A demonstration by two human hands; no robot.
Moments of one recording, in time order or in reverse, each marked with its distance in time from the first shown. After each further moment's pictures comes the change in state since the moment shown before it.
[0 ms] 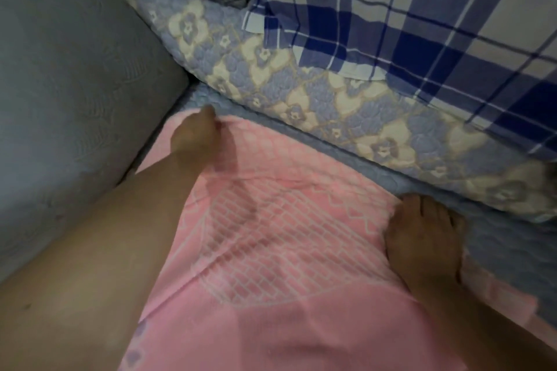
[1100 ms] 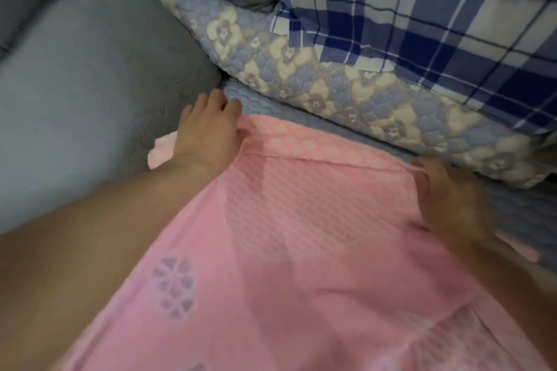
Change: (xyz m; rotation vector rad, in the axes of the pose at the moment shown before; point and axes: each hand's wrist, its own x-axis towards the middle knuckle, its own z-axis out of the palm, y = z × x) left_hand -0.103 -0.004 -0.098 0.382 0.247 0.488; right_hand 0.018 0.004 -0.100 0.347 0.043 -0.134
